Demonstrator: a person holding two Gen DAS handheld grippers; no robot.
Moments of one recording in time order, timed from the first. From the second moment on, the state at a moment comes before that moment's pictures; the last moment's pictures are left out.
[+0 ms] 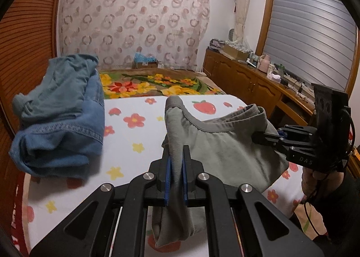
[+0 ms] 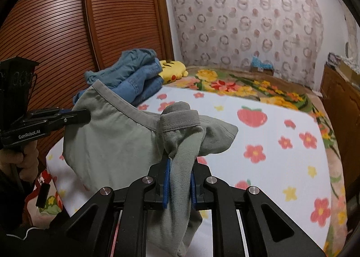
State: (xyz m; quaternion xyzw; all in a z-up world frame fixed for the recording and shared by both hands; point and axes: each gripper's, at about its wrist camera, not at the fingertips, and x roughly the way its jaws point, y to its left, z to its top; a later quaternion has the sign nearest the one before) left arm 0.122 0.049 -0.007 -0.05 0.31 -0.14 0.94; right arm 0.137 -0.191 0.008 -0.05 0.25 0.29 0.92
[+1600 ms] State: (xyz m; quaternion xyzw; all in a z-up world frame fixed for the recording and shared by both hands) left arm 0.176 0.186 0.057 -0.11 0.23 0.02 0.97; right arm 0.340 -0.044 0.108 -0.20 0.17 0.42 0.87
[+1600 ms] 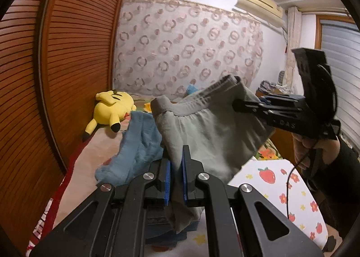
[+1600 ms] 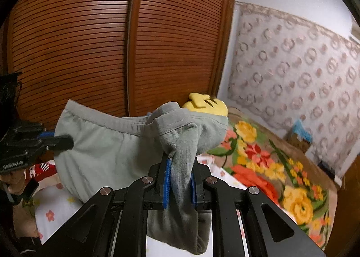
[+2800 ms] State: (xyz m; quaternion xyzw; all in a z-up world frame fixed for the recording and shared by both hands) left arm 0.184 0.218 -0.004 -0.14 0.29 0.09 0.94; right arm 0.427 -0.007 0.081 -0.20 0.21 0.45 0.85
